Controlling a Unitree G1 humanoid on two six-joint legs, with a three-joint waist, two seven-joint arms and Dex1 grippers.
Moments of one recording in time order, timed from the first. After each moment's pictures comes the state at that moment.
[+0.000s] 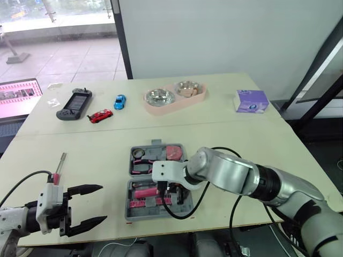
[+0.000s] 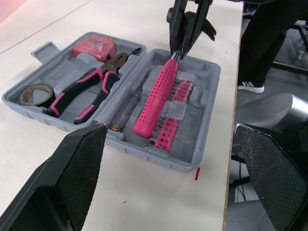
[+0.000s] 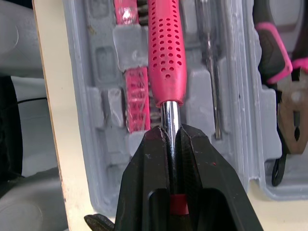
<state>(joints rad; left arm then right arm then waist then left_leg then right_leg) 0.32 0.76 0.37 -0.09 -0.57 -0.07 -1.40 -1.01 -0.52 0.93 -0.42 0.32 1.38 0.75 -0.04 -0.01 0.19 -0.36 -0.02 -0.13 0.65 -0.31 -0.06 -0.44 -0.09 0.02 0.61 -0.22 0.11</state>
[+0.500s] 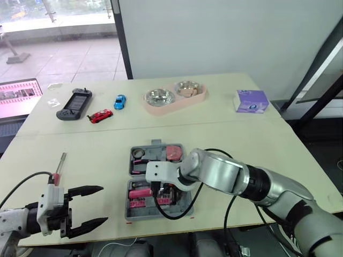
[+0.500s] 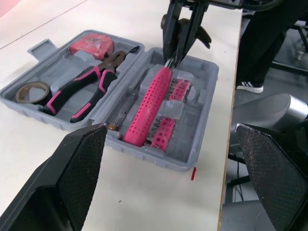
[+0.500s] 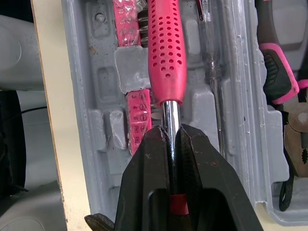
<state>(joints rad) 0.34 0.76 0.37 -0.13 -0.58 -0.05 -1.39 -1.01 -0.45 0.93 -0.36 0.32 1.38 0.72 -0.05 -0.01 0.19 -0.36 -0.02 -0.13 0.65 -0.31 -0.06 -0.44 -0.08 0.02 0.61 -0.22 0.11</state>
